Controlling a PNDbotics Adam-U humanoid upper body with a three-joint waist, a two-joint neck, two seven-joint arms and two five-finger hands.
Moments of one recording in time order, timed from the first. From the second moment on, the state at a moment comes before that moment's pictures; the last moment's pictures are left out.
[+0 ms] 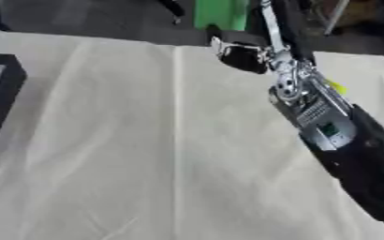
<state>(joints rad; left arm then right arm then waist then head) -0.46 0.55 -0.27 -1.98 0.45 0.46 0.53 -0.43 -0.75 0.15 -1.99 0.35 0.34 -0.39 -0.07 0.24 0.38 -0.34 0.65</state>
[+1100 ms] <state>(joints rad) -0.54 0.59 -0.39 -1.98 0.34 0.45 0.20 -0.53 -0.68 0.32 -1.99 0.43 0.27 -0.29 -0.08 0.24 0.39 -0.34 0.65</state>
